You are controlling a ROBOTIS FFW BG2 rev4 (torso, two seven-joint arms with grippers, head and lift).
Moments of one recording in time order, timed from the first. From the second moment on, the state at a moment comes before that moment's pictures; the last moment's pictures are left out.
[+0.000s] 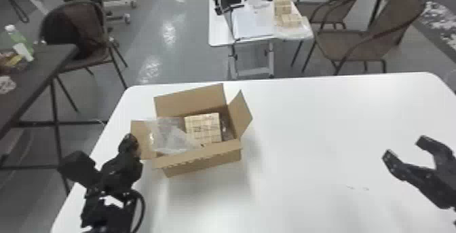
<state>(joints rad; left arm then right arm) 0.25 0.06 0.24 -1.64 0.47 -0.11 -0.02 0.22 -0.01 -0.33 -1.74 -0.15 0.09 0.86</state>
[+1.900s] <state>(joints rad) 0.59 0.02 0.13 -1.76 0.13 -0.56 0.06 0.40 0.00 -0.35 -1.74 -0.07 -0.13 0.73</state>
